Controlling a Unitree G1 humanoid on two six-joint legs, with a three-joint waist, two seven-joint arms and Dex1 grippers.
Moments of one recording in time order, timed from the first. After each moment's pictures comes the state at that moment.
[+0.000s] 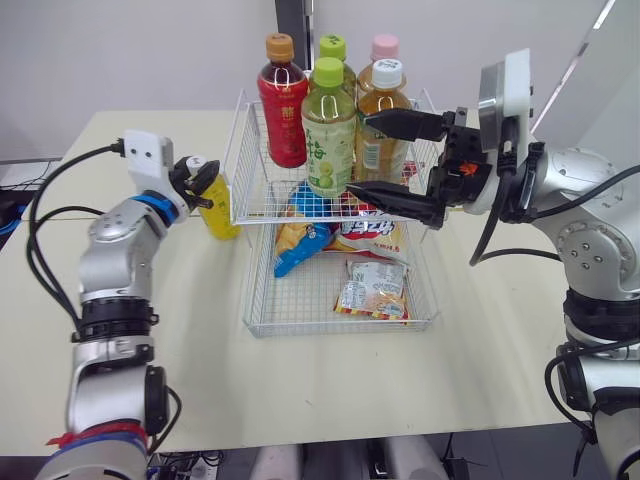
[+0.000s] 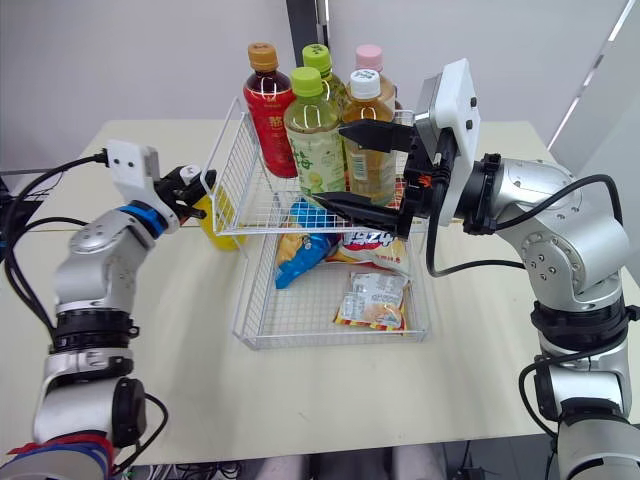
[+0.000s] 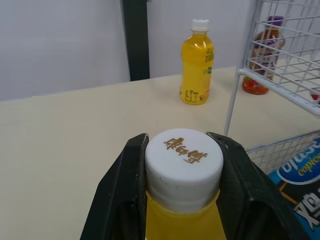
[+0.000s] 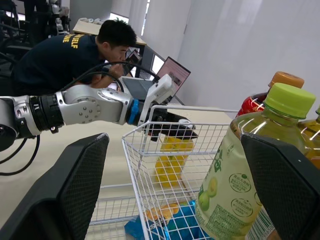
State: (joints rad) left arm -0.74 0.68 0.26 0.39 -0.36 0.37 -0.62; right arm -0.88 -0.59 0.00 -0.35 0.69 0.70 0.85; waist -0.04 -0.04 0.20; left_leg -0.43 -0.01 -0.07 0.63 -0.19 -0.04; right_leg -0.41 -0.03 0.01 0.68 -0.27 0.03
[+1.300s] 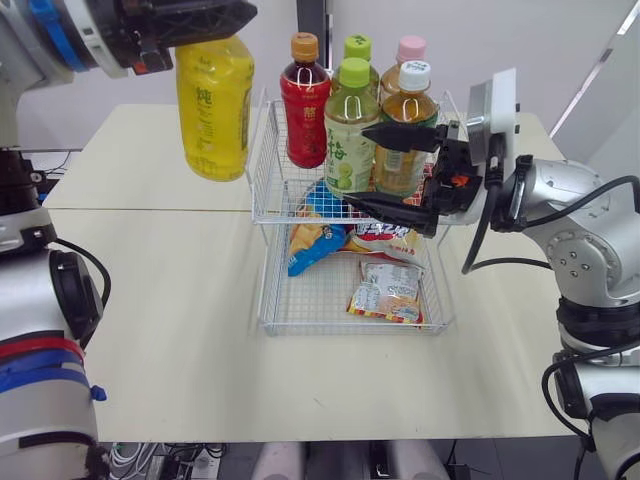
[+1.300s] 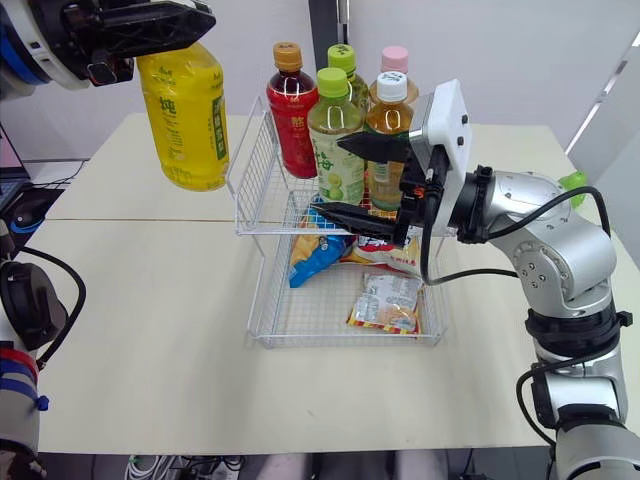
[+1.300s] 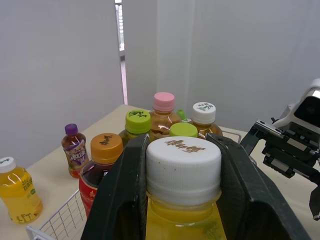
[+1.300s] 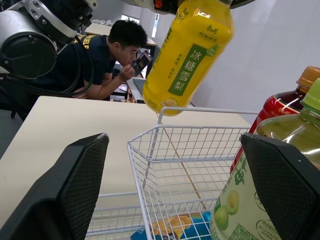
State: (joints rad) left arm -1.40 0.88 0.08 0.39 -0.59 0.92 -1.23; right arm -0.84 -0.57 0.02 -0.35 0.67 0.67 0.84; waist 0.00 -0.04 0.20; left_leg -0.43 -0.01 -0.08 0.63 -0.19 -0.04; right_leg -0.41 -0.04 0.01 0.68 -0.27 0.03
